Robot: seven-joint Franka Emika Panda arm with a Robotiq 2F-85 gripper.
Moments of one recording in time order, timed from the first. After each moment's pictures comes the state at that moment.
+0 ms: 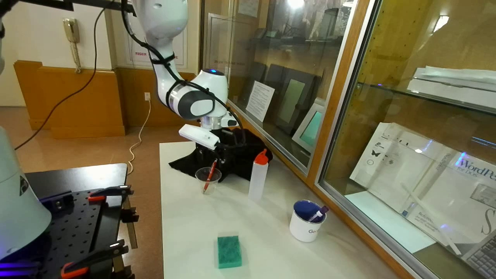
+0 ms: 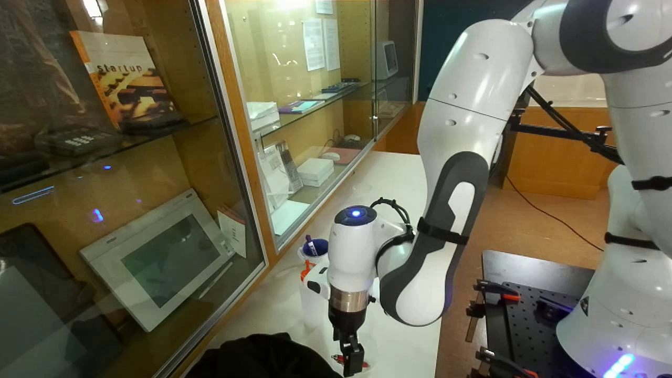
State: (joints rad) arm 0.04 0.45 0.25 -2.38 -0.09 2.95 -0.31
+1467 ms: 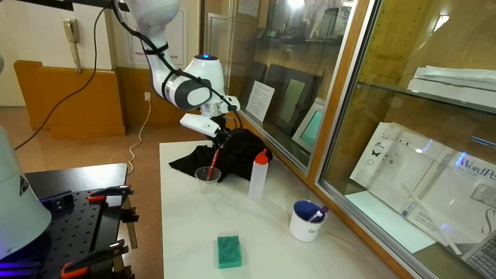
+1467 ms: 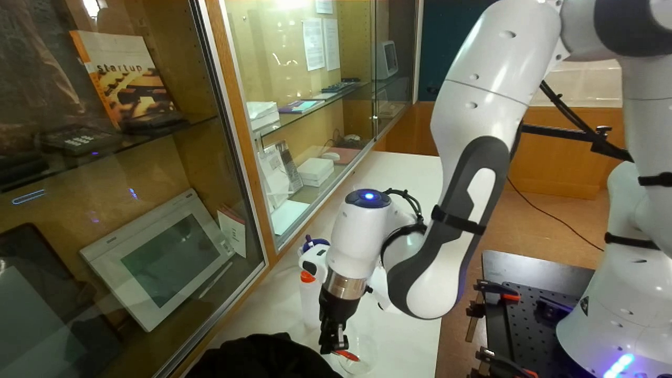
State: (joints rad) arm 0.04 0.35 0.27 -2.43 -0.10 3.07 -0.25
